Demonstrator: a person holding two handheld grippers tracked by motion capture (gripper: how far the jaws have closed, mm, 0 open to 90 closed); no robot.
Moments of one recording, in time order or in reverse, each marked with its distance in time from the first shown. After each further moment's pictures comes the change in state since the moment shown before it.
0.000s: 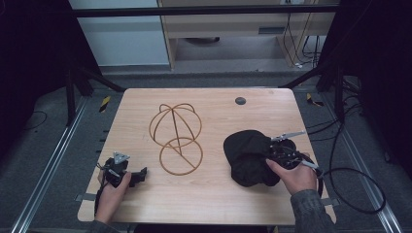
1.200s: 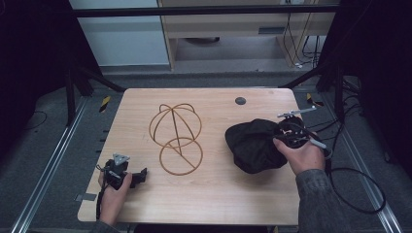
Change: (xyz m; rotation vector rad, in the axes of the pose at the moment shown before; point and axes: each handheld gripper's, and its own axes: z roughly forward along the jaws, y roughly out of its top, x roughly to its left) left arm -0.006 -0.004 -0.004 -0.003 0.029 -0.026; right arm -0.006 0.056 -0.045 -0.058 0.000 0.034
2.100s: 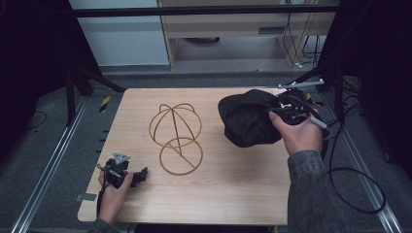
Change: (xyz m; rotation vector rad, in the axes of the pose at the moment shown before) left arm 0.001 0.003 0.003 0.002 -0.003 -0.003; right arm 0.030 0.059 -0.048 -0.199 -0.009 0.020
